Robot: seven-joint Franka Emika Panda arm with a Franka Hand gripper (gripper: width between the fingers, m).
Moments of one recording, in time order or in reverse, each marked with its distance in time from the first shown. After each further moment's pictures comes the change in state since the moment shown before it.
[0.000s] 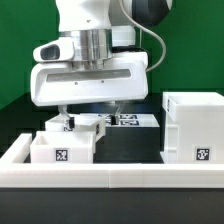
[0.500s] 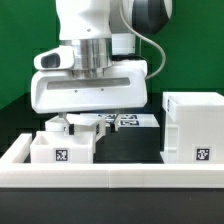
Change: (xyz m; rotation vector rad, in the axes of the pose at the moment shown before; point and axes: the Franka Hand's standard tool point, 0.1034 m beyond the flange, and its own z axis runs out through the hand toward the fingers) arm -0.002 0.001 0.016 -0.008 -0.012 0.011
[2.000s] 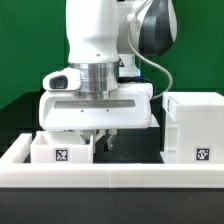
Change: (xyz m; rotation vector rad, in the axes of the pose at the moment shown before) arm -0.008 -0.007 0.035 -0.027 -0.007 0.053
